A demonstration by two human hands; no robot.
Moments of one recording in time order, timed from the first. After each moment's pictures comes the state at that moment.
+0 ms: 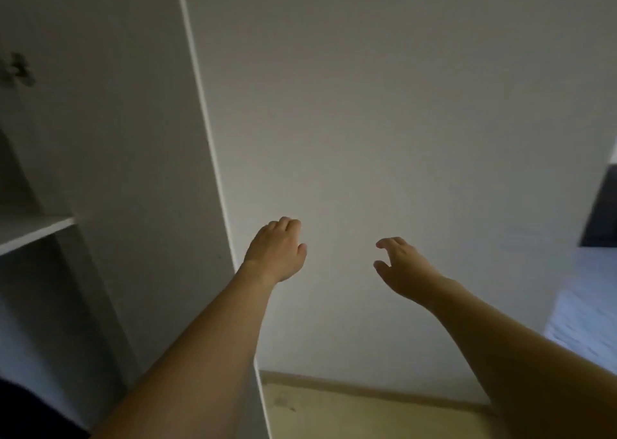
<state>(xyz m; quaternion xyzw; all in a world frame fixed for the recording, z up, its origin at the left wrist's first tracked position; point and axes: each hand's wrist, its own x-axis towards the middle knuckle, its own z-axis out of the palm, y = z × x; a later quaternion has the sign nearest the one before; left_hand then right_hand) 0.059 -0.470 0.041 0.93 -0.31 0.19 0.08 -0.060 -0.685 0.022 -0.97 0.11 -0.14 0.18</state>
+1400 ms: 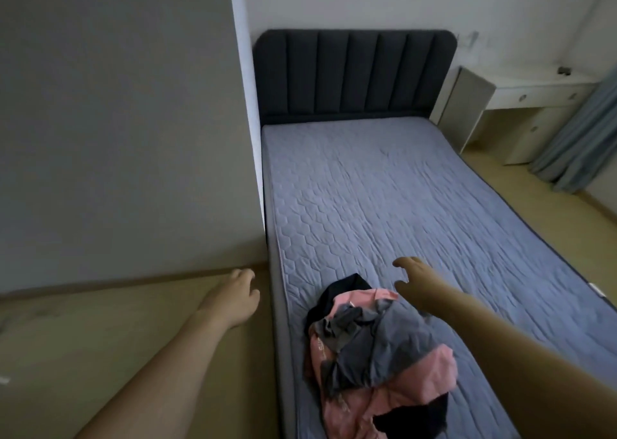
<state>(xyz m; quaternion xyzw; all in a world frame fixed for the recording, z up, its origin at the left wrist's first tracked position) -0.403 -1.217 -0.257 0.92 -0.33 -0.18 0.11 -0.623 -1.496 -0.213 -0.90 0.37 0.12 0.22</state>
